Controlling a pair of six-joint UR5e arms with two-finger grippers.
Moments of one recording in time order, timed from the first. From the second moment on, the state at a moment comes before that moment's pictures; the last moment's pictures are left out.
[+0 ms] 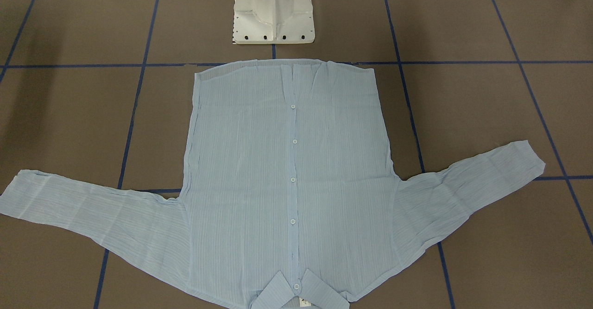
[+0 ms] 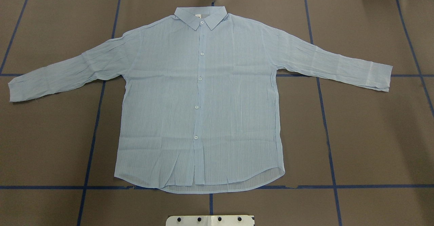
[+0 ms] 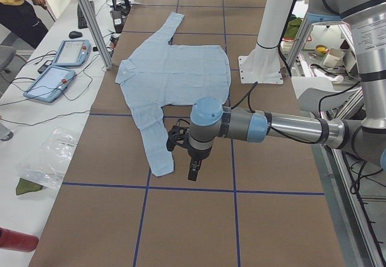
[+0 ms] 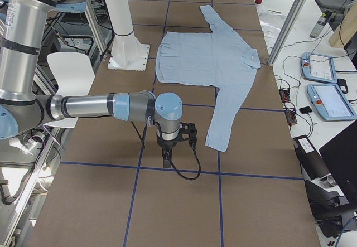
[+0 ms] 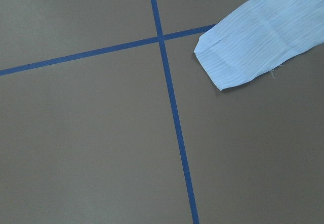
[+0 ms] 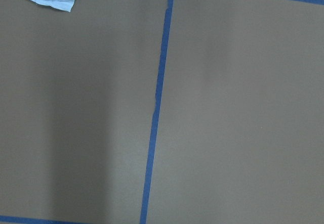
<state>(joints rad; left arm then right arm) -1.58 -1.26 -2.00 -1.60 -2.30 0.10 1.58 -1.87 1.98 -1.77 2.27 -0.18</state>
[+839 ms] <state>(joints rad) -1.58 -1.33 -2.08 -1.69 -2.29 0.09 1.58 -1.74 1.98 -1.71 2.30 -0.17</state>
